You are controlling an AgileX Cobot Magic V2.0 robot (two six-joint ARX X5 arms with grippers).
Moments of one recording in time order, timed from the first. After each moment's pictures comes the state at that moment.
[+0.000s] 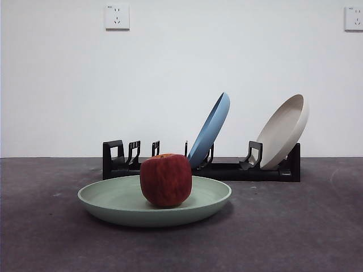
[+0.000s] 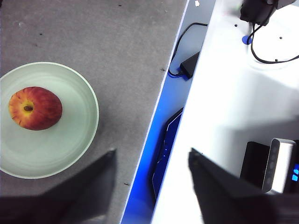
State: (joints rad) left arm -1.10 1.20 1.43 -1.21 0.06 0.10; right arm 0.74 0.97 1.41 -1.36 -0.21 0.00
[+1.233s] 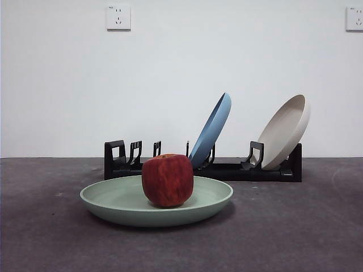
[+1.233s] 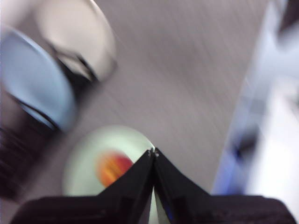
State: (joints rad) left arm -0.93 1.12 1.43 -0.90 -0.02 0.15; right arm 0.74 0.97 1.41 -1.36 -0.21 0.00
